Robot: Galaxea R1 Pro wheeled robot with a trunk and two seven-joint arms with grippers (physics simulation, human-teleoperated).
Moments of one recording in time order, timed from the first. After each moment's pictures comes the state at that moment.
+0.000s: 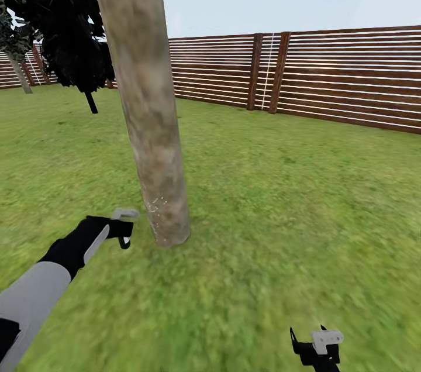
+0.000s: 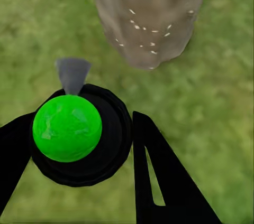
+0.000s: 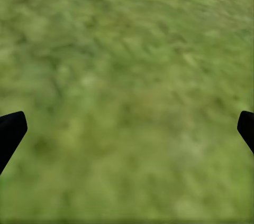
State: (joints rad) left arm -0.90 0.27 -0.30 -0.67 0.27 0.63 -0.10; right arm -0.36 -0.06 -0.45 -0.22 0.51 -0.64 -0.01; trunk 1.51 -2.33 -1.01
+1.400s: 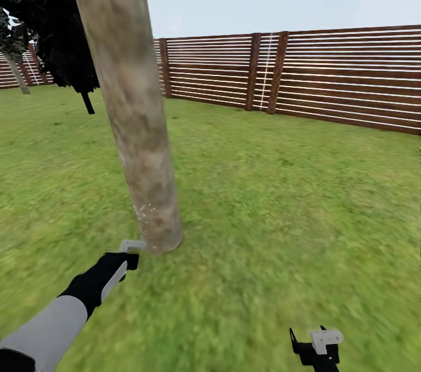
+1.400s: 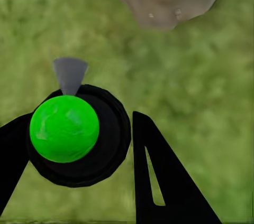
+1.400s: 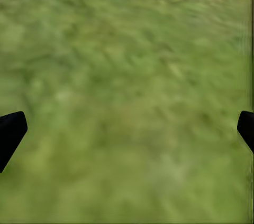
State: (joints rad) left arm -0.74 0.16 -0.32 -0.59 0.29 0.50 0.22; right arm -0.36 -0.06 -0.45 -0.23 0.51 -0.64 -0.01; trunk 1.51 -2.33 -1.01
